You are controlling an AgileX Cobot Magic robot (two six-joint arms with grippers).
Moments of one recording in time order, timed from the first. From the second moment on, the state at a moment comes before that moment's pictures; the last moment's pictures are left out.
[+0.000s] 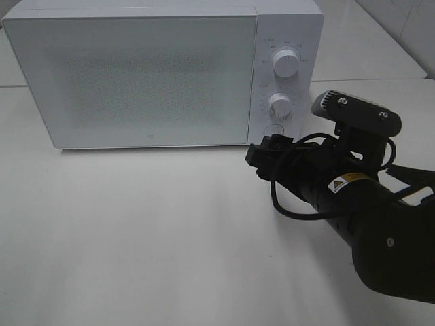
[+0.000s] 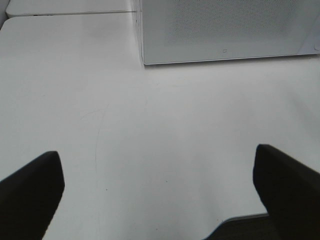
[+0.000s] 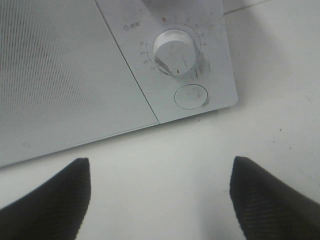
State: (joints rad) left arm 0.00 0.00 -0.52 -0.13 1.08 0.13; right arm 0.89 1.70 -0.44 0.94 -1.00 0.05
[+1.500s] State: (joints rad) left arm 0.00 0.00 -0.52 -0.13 1.08 0.13; right arm 0.89 1.76 -0.46 1.00 -1.00 1.24
